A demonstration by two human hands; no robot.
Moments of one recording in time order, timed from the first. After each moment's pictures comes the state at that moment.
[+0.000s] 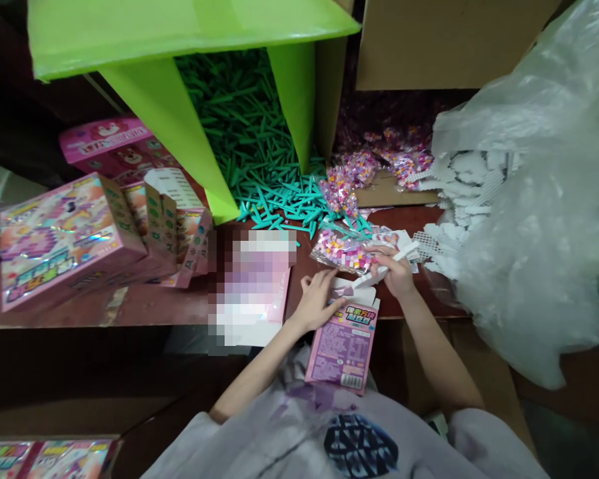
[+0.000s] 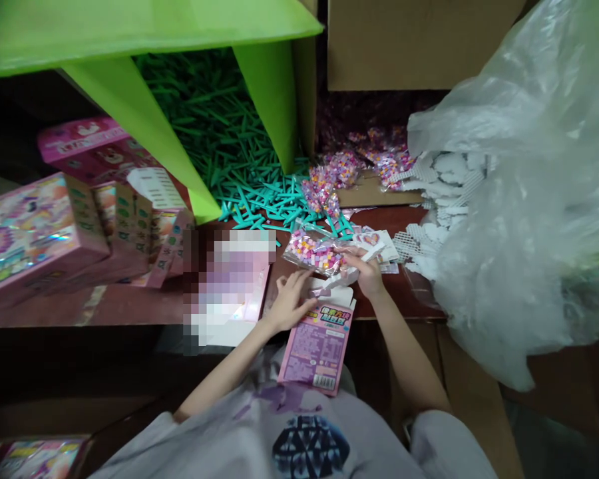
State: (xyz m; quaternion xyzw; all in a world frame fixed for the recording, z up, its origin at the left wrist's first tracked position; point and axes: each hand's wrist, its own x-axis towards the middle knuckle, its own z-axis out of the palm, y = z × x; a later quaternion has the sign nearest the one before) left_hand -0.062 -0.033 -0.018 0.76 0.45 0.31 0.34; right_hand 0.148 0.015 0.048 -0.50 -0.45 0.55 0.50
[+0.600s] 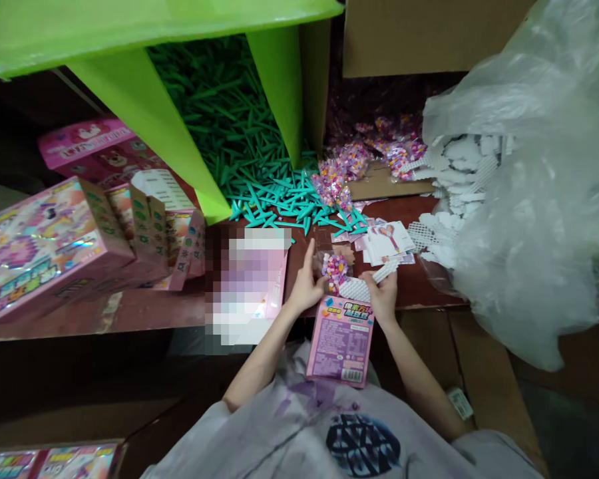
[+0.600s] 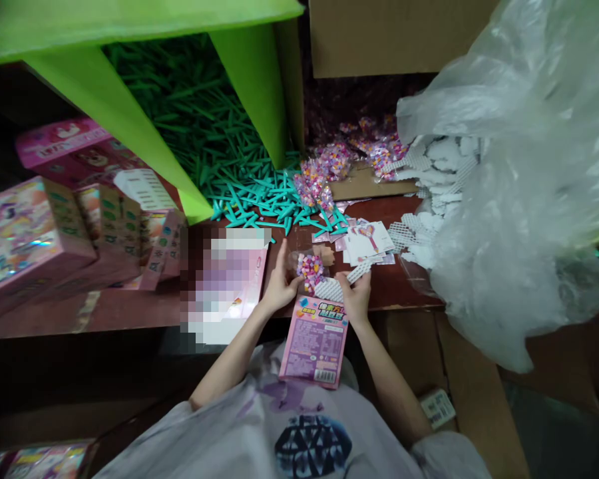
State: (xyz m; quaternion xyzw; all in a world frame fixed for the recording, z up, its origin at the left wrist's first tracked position) left_hand -0.061 -0.007 -0.024 0.63 0.47 0.42 0.44; right_hand 0.135 -0.043 -0.028 -0.62 -0.42 0.34 0.57
